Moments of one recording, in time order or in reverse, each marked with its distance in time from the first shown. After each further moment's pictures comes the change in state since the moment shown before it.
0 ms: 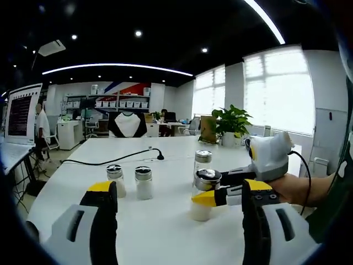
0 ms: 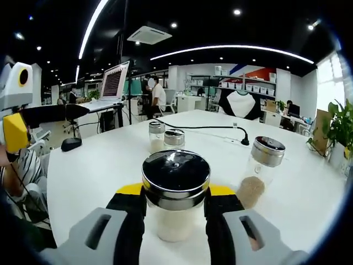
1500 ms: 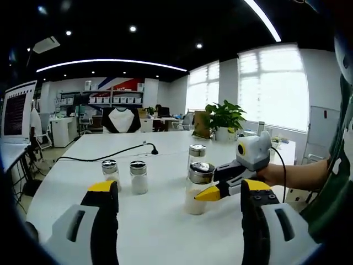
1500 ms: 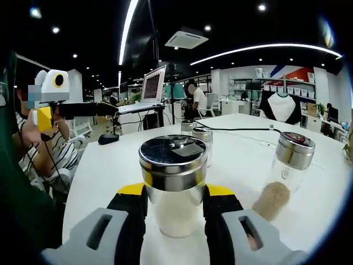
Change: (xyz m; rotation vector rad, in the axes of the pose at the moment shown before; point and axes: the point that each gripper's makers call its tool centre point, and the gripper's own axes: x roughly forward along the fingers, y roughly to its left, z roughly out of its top) left arm -0.005 -0.003 -0.007 -0.006 0.041 -0.047; right arm -0.002 0.010 -0.012 -0.045 -0.042 0.380
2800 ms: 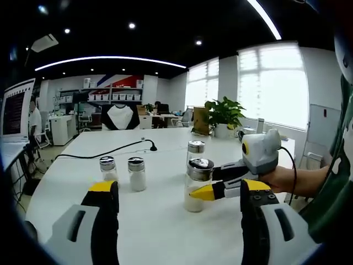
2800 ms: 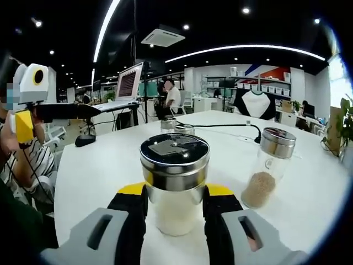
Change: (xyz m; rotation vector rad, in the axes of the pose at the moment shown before) left arm 0.004 -0.005 -0.005 0.000 0.026 -0.007; right arm 0.000 -0.007 -0.003 0.040 0.029 -0.257
